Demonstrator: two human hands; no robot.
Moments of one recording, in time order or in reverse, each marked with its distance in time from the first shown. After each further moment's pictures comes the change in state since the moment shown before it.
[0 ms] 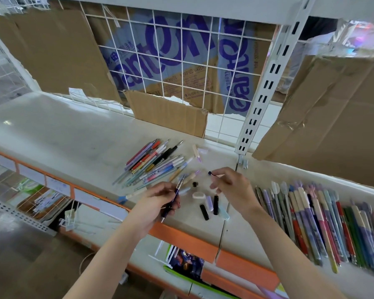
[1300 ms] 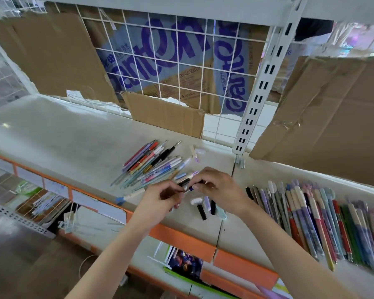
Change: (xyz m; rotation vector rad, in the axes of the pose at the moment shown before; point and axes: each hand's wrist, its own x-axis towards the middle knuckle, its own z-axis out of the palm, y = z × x) left_hand 0.005 0.001 0.012 0.433 0.077 0.224; right_hand -0.003 -0.021 0.004 -0.083 -0.284 -0.355
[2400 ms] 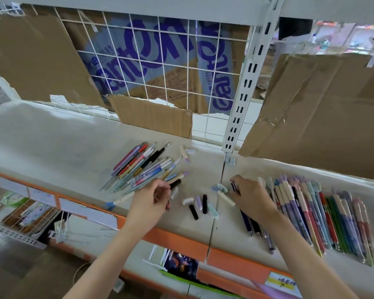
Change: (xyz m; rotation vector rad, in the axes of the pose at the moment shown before) left_hand 0.007 -0.013 0.004 0.326 0.110 0.109; right_hand -0.042 0.041 -0.041 -0.586 0.147 0.430
